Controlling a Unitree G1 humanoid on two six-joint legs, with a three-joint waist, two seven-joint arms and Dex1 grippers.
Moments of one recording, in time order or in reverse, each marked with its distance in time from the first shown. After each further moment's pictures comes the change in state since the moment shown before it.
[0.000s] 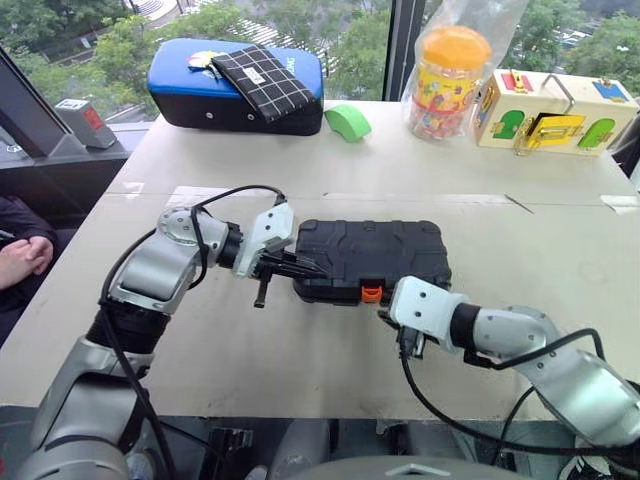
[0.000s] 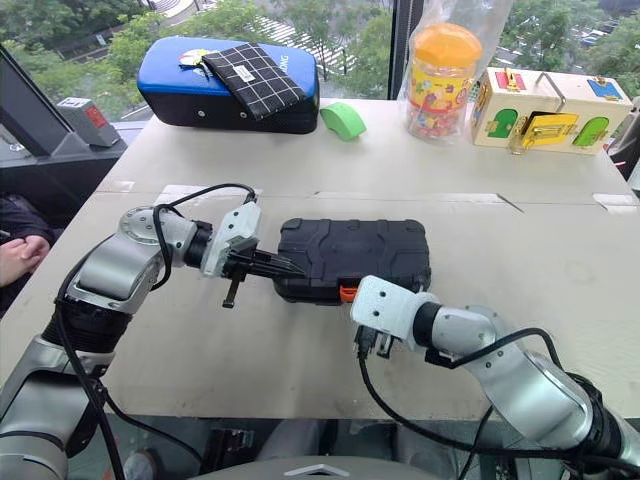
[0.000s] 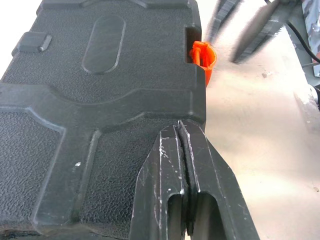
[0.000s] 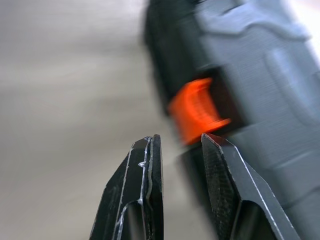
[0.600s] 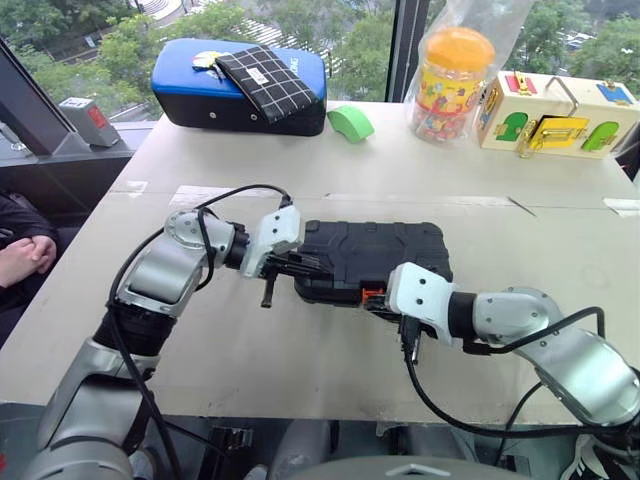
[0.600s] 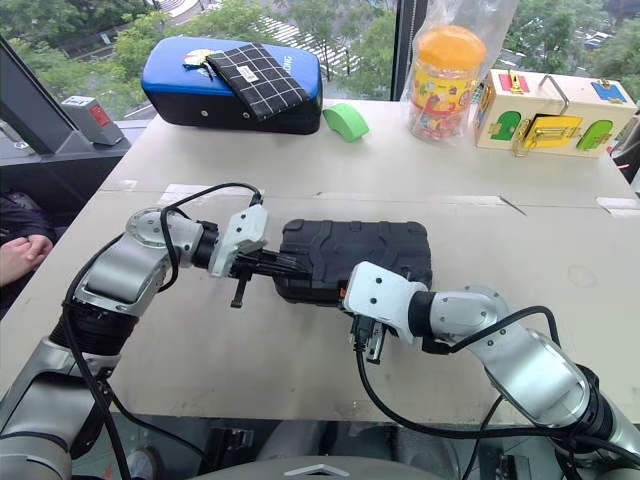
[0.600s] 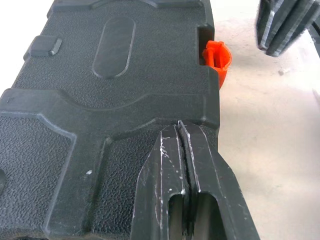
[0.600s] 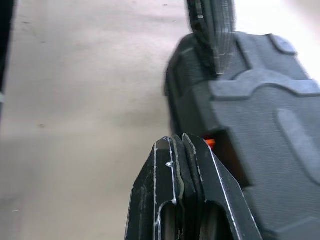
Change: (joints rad) left arm 0.014 -0.020 -0.020 -0.027 0.044 -0.019 0.059; right arm -0.060 0.064 -0.113 0.022 0.187 0.034 0.130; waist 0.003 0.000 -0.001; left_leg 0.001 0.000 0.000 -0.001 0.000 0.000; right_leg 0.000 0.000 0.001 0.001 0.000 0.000
